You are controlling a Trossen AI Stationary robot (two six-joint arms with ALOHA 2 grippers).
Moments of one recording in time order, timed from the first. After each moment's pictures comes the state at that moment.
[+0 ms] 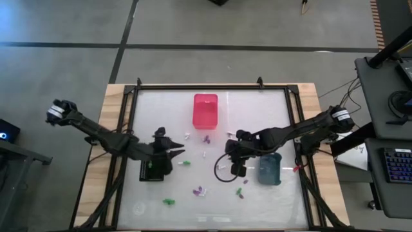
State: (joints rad) left arm -0.41 1.08 0.58 0.02 -0.60 -0.41; right arm 0.24 1.57 1.22 -0.72 0.12 0.40
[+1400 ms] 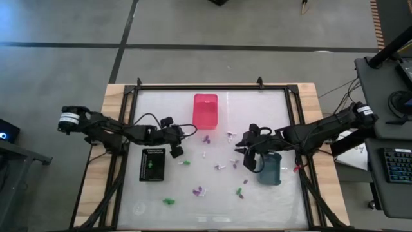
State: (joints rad) left arm 0.00 1.38 0.47 0.12 -0.36 -0.14; right arm 0.24 1.22 0.80 -0.30 0.27 0.40
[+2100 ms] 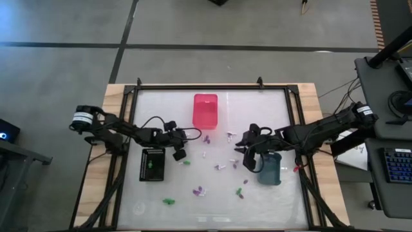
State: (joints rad) left arm 0.00 1.56 0.48 0.21 -0.33 -0.20; right arm 0.24 1.22 0.80 -0.29 0.28 0.42
